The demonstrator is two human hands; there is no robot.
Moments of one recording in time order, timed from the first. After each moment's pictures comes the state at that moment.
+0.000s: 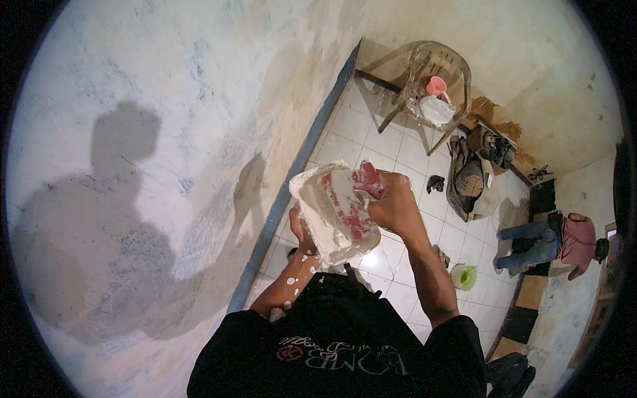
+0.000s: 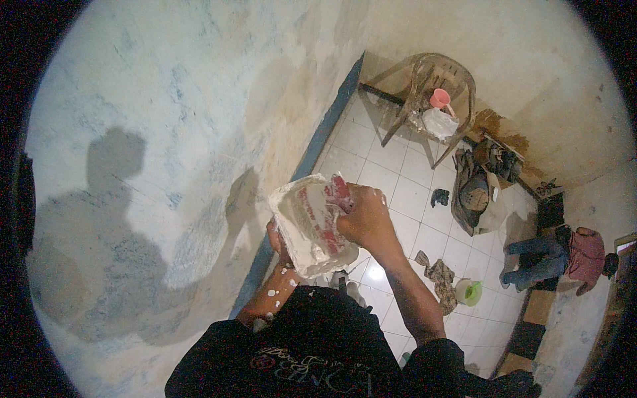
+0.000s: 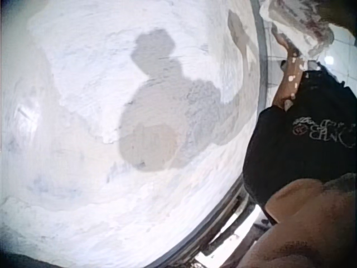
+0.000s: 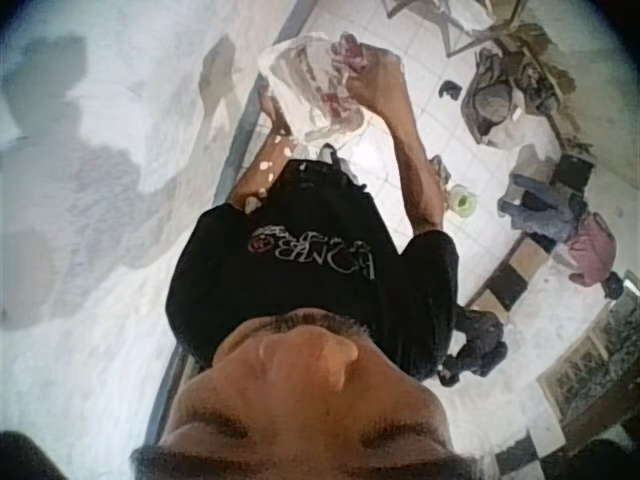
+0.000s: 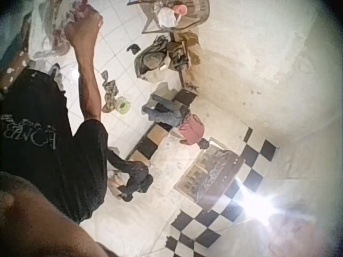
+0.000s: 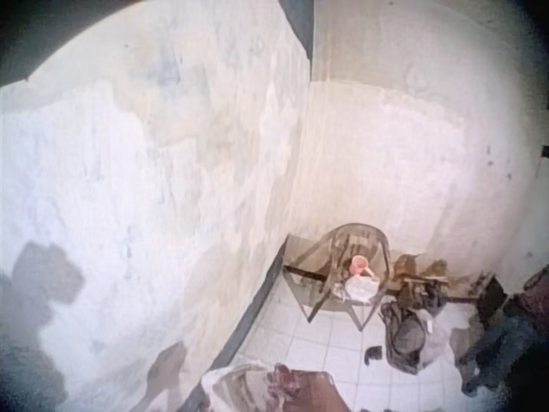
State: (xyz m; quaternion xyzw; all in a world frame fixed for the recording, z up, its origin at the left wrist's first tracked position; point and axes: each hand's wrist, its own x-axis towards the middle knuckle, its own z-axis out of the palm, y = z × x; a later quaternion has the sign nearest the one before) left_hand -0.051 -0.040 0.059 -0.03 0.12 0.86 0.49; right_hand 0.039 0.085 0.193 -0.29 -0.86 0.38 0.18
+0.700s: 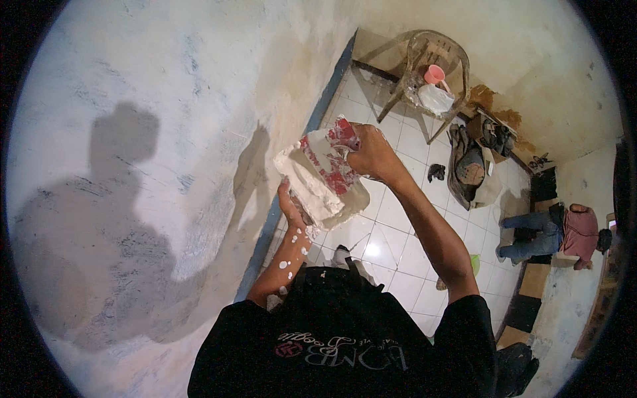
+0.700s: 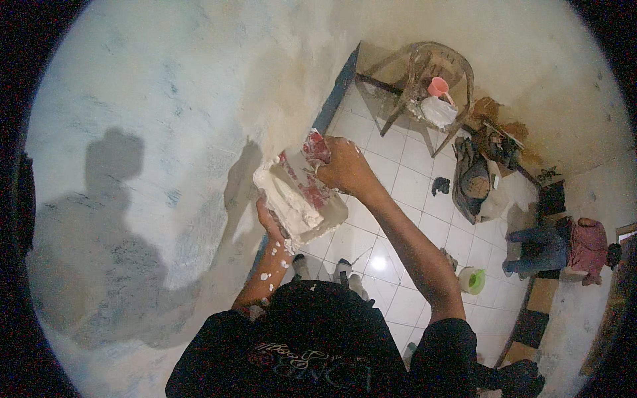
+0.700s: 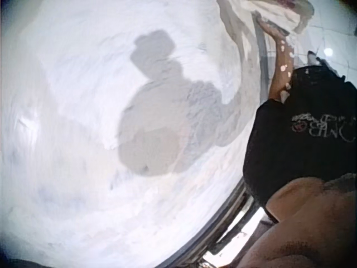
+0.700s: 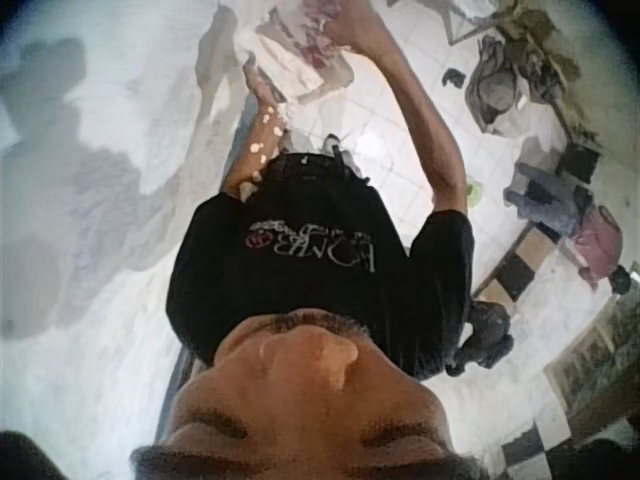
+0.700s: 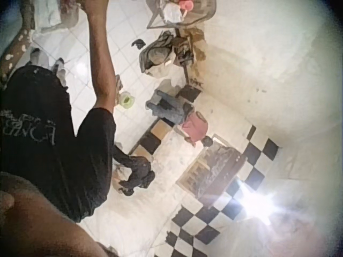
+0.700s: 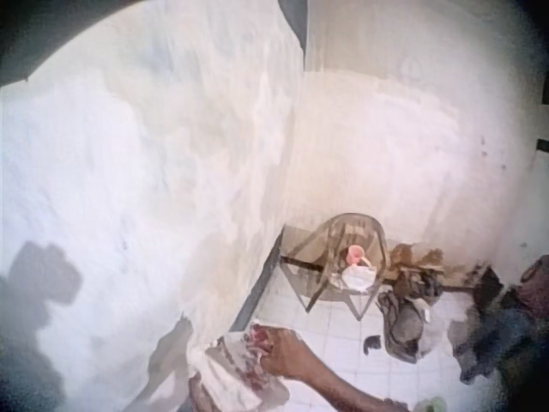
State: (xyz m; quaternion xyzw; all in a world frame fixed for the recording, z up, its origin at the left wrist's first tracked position) left_hand -0.089 -0.031 0.064 -0.01 0.20 0.89 0.42; right_hand -0.019 0.131 0.169 -0.24 -0.89 0.38 0.12
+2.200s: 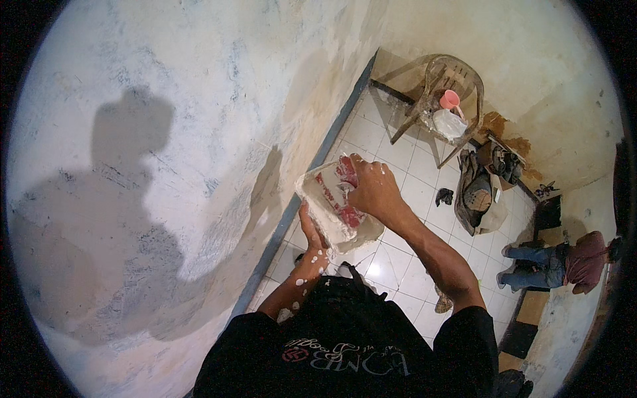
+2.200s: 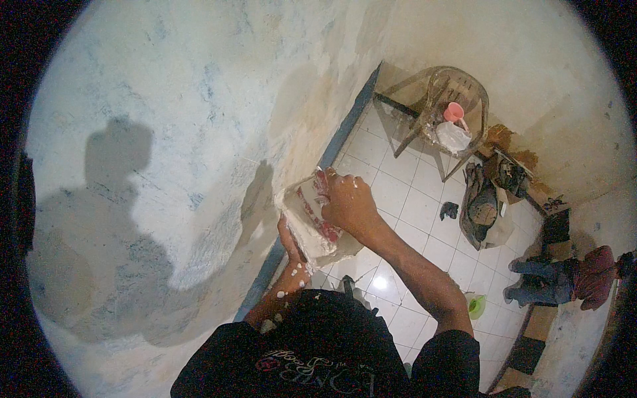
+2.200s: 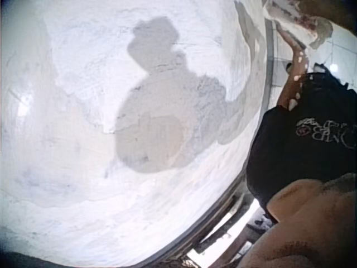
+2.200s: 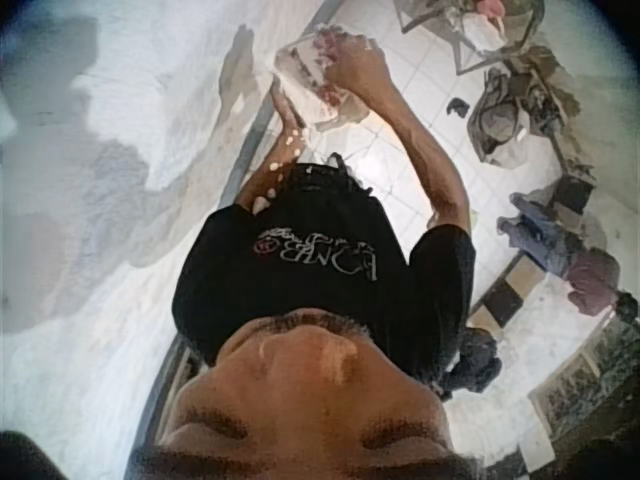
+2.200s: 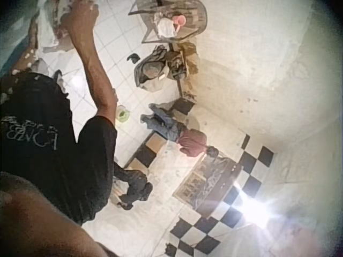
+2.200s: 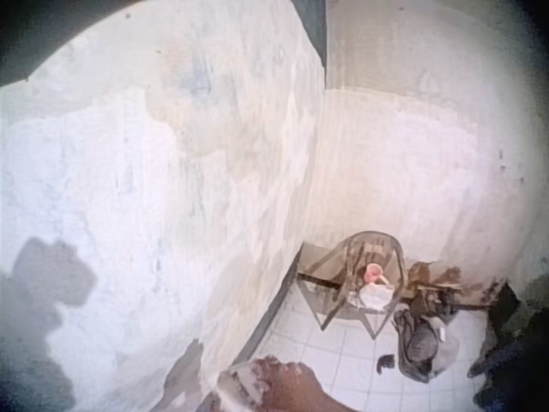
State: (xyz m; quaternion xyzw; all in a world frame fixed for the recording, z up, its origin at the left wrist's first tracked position) left_hand -0.073 -0.037 0.076 -0.06 0.17 0.89 0.43; right_hand -0.035 0.086 0.183 -0.23 -0.95 0.19 0.05
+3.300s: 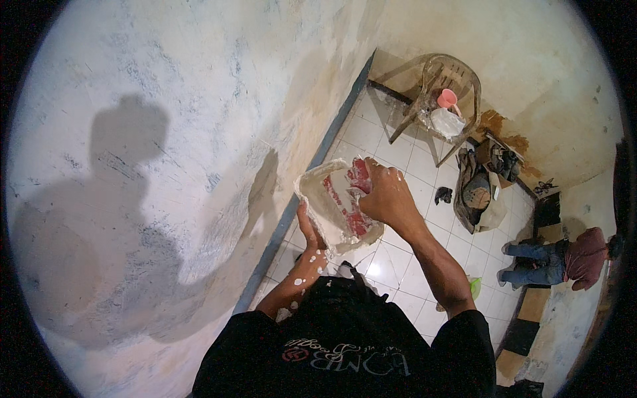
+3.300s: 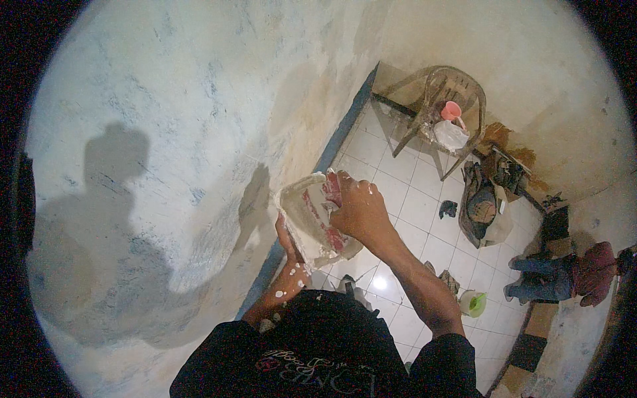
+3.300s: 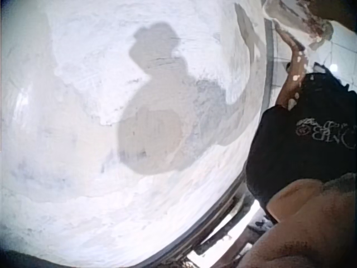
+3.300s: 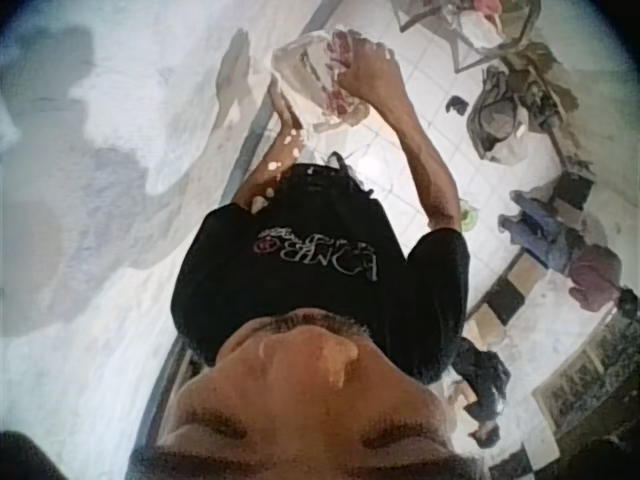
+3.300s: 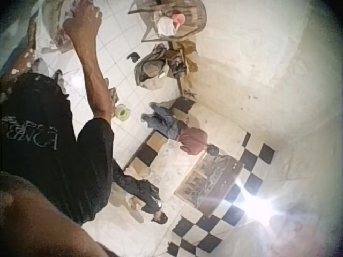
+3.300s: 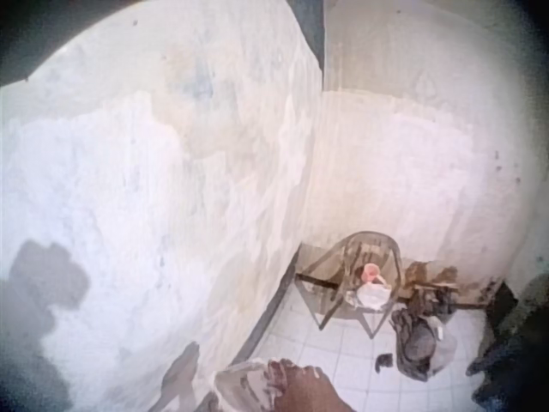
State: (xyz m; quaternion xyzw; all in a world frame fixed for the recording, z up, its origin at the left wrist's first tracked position) left_hand -0.074 -0.049 0.067 -0.06 0.17 0.88 0.44; right_hand -0.007 0.071 0.203 -0.28 -0.92 0.28 0.06
